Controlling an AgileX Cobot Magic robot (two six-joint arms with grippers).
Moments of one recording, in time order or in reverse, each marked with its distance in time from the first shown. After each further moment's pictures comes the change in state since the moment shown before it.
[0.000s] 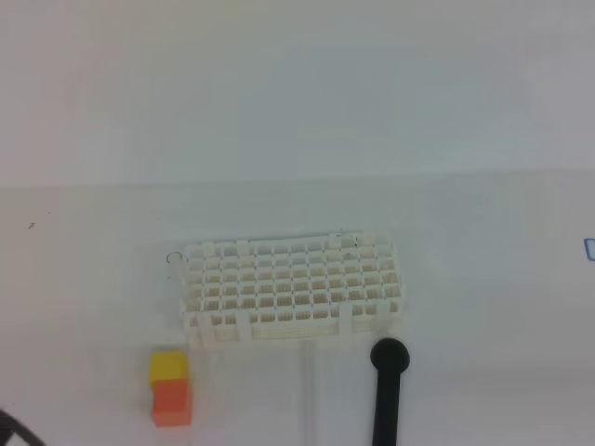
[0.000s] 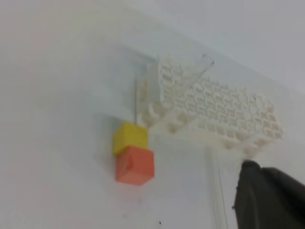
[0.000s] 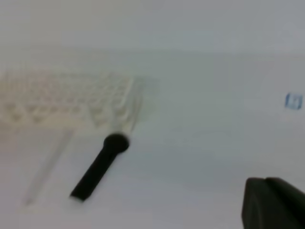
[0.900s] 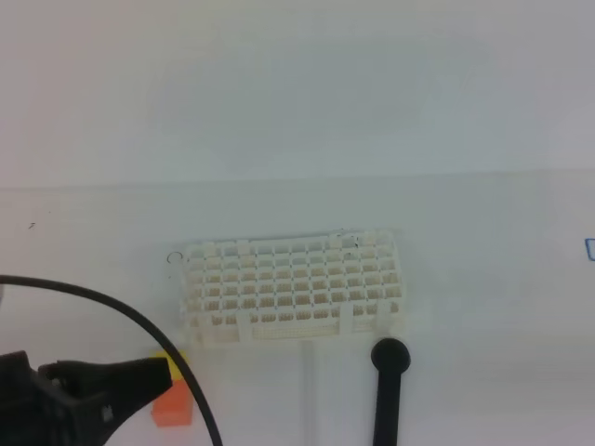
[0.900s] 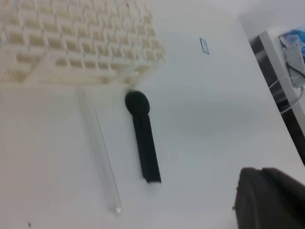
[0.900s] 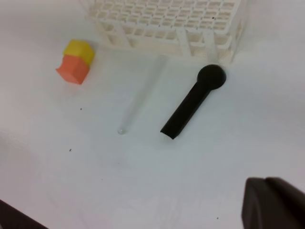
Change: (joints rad) left arm 0.000 0.472 0.005 -0.768 0.039 0.740; right arm 0.000 0.265 -0.112 0.330 0.242 -0.200
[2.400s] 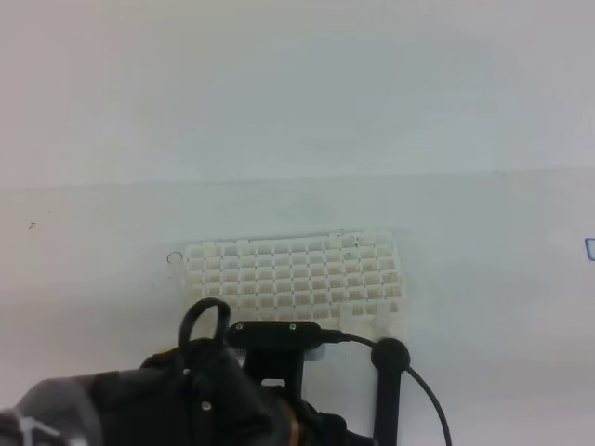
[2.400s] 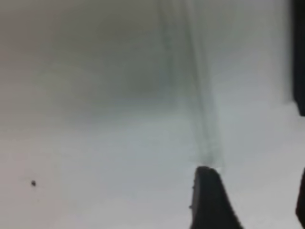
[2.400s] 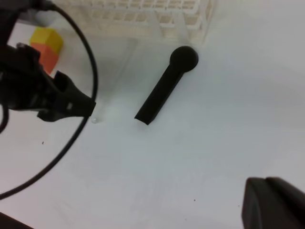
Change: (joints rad) left arm -0.911 0.790 -0.329 1.287 -0.356 -1.437; right arm 0.000 0.017 0.000 -0.078 0.020 0.056
